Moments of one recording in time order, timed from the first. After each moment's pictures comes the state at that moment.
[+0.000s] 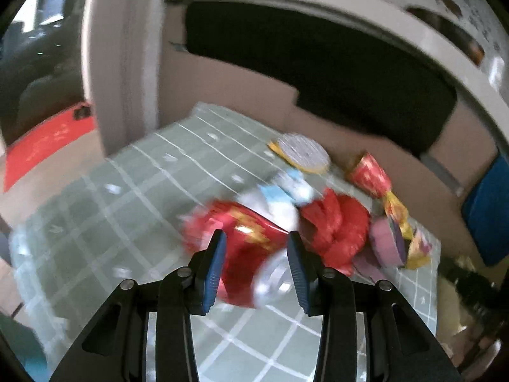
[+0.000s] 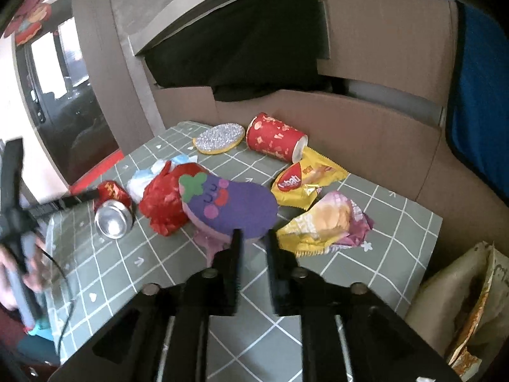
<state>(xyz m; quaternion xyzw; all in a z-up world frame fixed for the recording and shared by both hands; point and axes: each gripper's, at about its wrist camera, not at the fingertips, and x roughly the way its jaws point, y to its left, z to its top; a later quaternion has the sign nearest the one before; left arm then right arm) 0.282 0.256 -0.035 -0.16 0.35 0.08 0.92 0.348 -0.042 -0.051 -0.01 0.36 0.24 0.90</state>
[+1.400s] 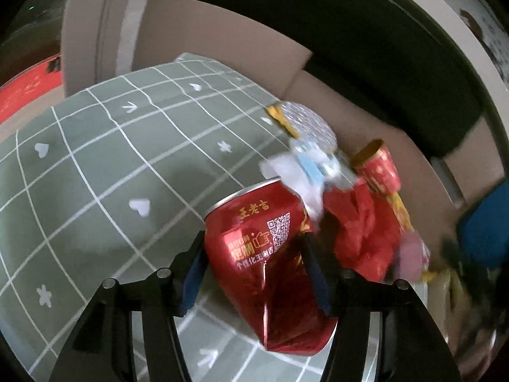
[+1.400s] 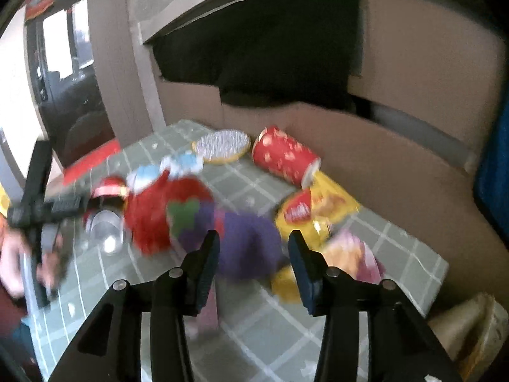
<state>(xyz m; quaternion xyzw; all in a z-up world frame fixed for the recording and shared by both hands) 0.347 0.273 -0.117 -0.24 0.40 -0.01 0.88 0.393 -0.009 -0.045 -0.06 0.34 0.25 0.90</state>
